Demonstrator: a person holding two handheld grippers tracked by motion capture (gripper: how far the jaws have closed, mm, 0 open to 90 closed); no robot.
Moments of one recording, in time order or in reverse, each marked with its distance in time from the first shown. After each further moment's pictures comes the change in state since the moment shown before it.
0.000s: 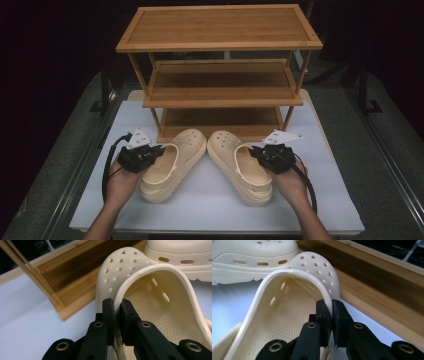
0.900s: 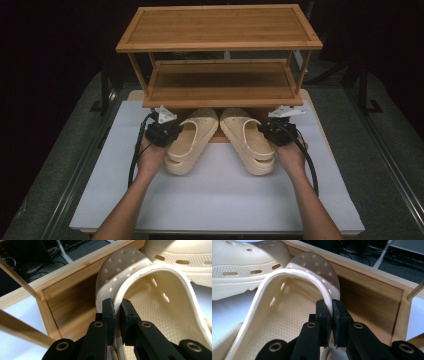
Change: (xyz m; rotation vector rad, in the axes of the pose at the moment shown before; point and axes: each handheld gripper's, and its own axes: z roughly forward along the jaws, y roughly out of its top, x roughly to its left) left arm 0.006 0.048 0.072 -0.030 0.097 -0.029; right arm -0.065 0.026 0.037 -0.020 -0.127 0.070
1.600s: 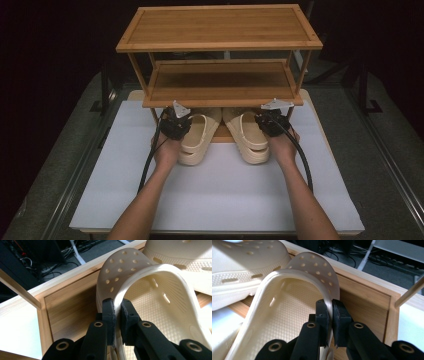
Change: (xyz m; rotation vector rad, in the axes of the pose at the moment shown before) left arm -0.014 0.013 0.047 0.000 0.117 -0.020; right arm -0.006 0.012 0.036 0.014 -0.116 -0.016
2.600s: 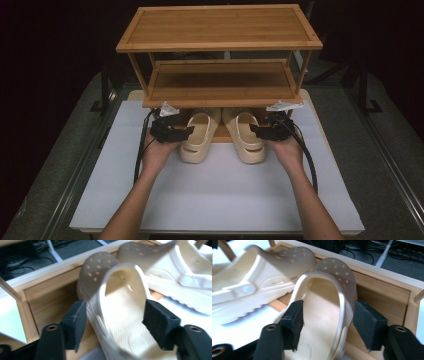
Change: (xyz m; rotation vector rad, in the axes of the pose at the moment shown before) left arm 0.019 -0.004 -0.040 0.002 -0.216 -0.070; right arm 0.003 0.000 -0.038 0.002 0.158 0.067
